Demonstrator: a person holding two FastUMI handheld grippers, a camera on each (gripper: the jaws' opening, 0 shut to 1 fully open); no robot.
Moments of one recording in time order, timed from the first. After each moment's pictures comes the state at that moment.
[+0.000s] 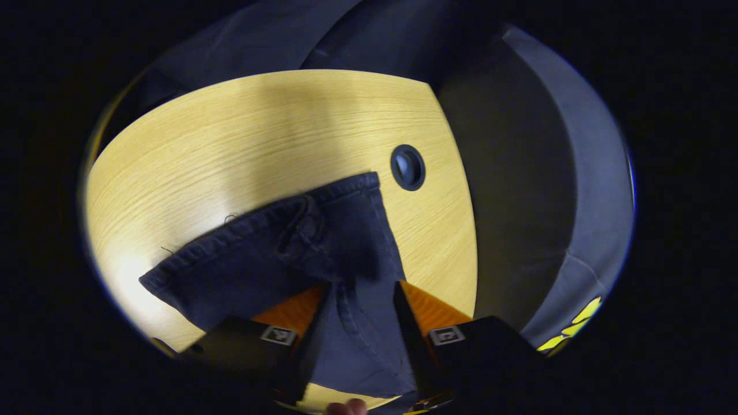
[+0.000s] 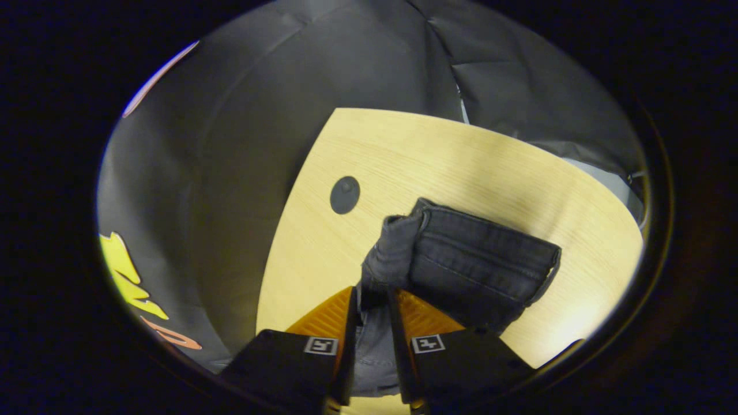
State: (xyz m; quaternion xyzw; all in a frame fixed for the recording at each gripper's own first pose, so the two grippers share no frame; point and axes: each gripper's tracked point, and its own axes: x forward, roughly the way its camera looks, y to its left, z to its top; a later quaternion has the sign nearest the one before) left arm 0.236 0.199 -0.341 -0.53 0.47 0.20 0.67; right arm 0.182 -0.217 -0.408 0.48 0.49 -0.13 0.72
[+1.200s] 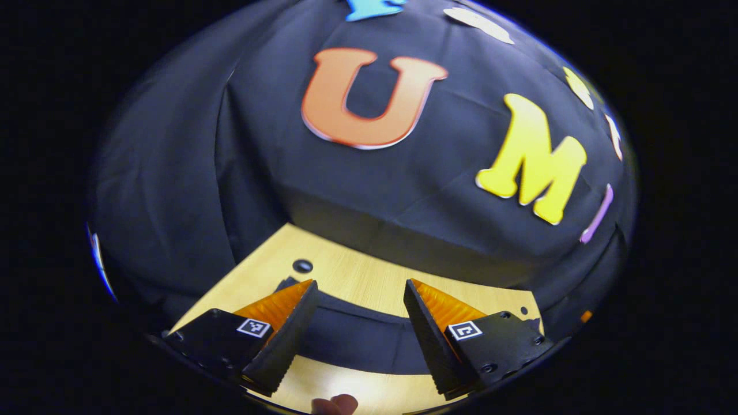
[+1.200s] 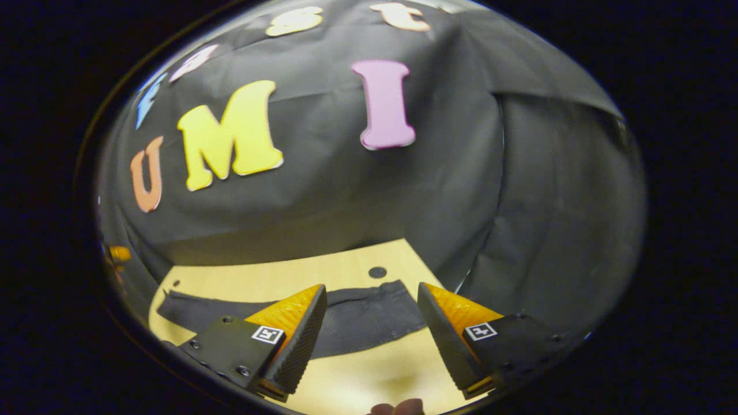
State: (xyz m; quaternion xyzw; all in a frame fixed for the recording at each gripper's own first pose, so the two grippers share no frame) left arm 0.194 0.135 -0.035 -0.14 0.22 0.07 0.96; right arm 0.044 -0.230 -0.192 0.04 0.22 -0.04 0.97
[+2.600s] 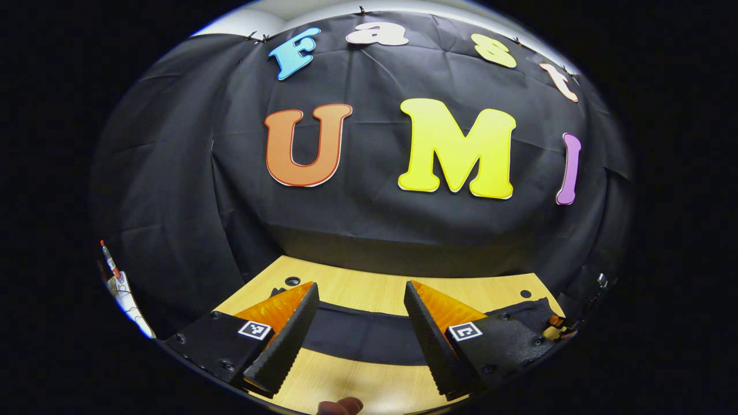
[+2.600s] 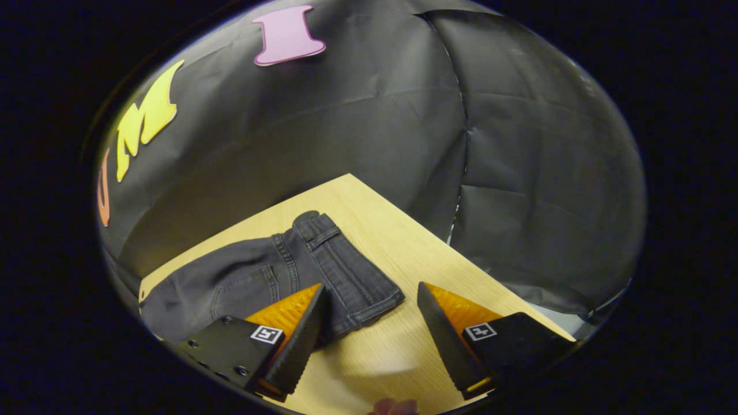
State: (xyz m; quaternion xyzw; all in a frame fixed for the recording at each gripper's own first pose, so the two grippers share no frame) left arm 0.122 0.001 0.006 -0.04 0.18 0.10 0.98; right arm 0.166 -0.319 -0.467 0.17 0.31 -0.12 0.92
